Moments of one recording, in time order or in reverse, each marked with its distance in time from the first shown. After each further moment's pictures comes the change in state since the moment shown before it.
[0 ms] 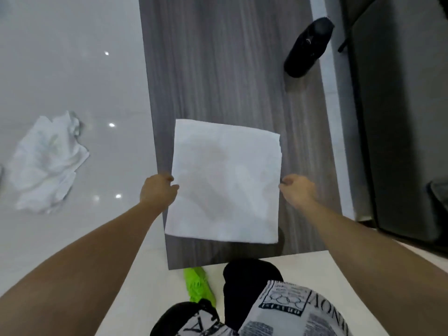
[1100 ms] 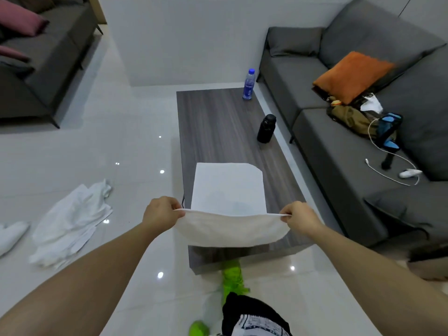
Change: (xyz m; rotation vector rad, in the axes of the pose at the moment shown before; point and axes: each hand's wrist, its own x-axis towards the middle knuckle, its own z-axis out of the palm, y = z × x) left_hand -0.258 -0.143 -0.065 -0.084 0.268 0.401; right_hand -0.320 0.057 0.002 -0.192 0.246 -0.332
